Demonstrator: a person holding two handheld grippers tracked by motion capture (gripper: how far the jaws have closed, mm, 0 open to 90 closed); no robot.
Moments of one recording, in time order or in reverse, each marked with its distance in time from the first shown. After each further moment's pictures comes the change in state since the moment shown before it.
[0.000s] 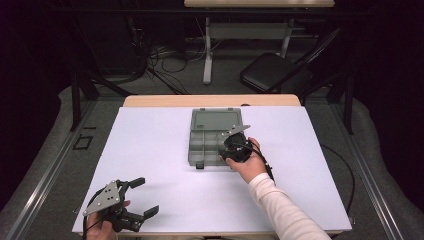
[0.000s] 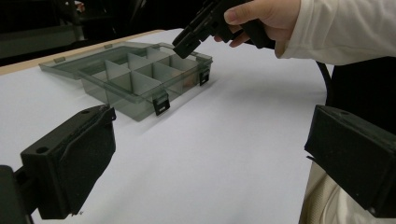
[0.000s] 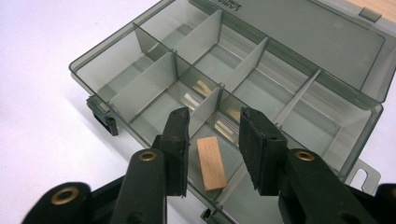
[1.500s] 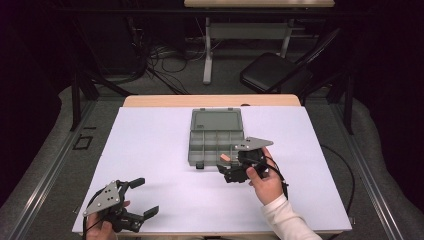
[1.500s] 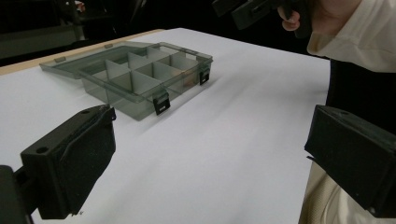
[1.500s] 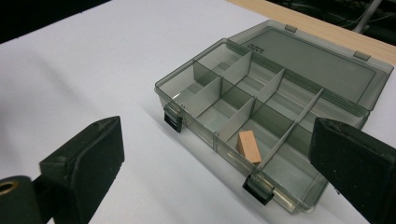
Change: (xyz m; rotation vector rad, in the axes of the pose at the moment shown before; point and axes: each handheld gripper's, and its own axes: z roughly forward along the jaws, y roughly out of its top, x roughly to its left) left arm 0.000 0.000 -0.001 0.003 0.003 0.005; right arm 0.023 -0.028 -0.073 -0.214 0.084 0.013
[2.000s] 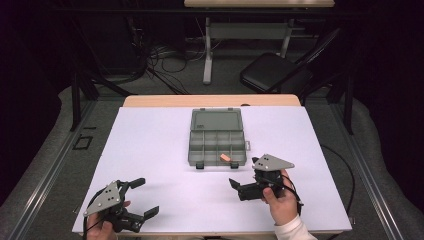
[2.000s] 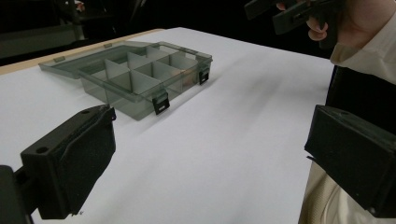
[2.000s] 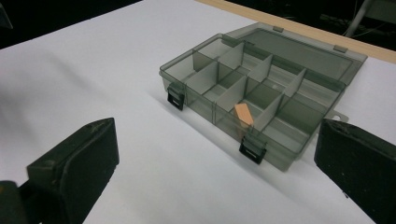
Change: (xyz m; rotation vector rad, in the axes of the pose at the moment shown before) left arm -0.001 0.000 0.001 0.003 0.001 -0.002; right arm 0.004 -0.043 -0.038 -0.089 -0.025 0.004
